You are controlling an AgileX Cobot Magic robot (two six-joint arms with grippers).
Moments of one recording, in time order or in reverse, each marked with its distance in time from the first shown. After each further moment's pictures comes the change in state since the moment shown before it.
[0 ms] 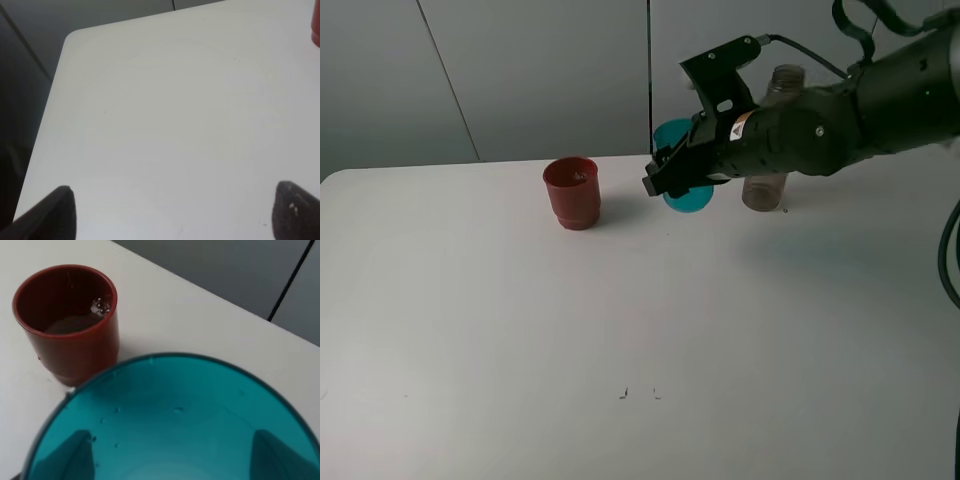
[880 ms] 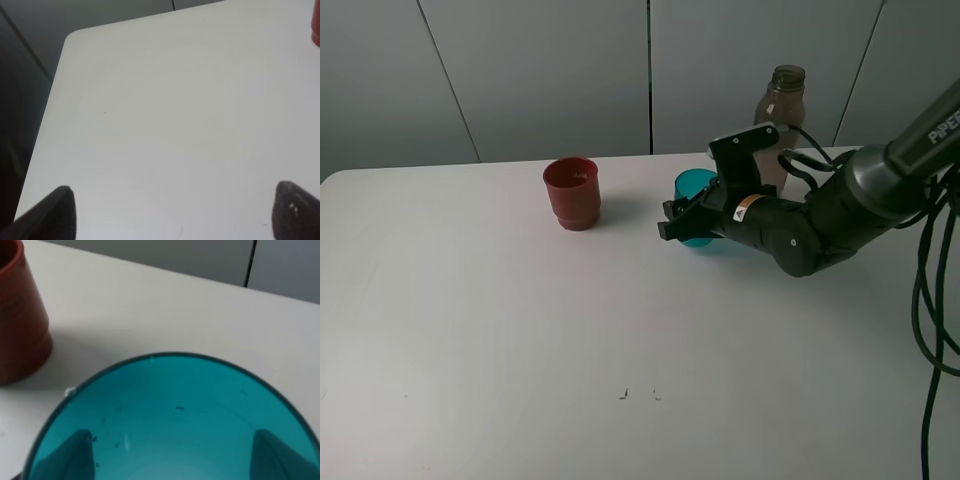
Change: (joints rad) left arm 0.000 0.000 0.000 0.000 0.000 0.002; right arm -0.047 0.315 0.105 0.017 -0.534 0.126
